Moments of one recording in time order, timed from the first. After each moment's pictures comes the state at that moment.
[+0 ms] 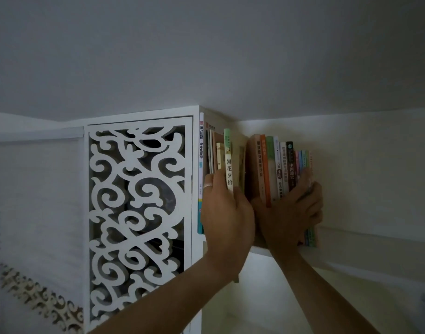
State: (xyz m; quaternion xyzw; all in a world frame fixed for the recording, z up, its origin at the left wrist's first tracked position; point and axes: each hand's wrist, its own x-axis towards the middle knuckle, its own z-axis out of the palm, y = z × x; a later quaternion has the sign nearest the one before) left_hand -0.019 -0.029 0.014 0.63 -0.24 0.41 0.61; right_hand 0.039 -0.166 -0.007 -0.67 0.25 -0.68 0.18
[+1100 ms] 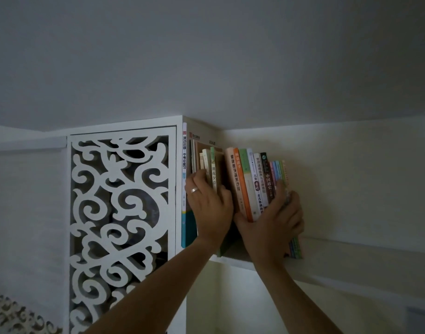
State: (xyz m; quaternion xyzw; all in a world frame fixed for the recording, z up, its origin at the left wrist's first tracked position) left_hand 0.095 -0.078 0.019 0.62 -0.23 0.53 0.53; right_hand 0.033 -0.167 -0.011 -0.71 0.21 -0.65 0.17
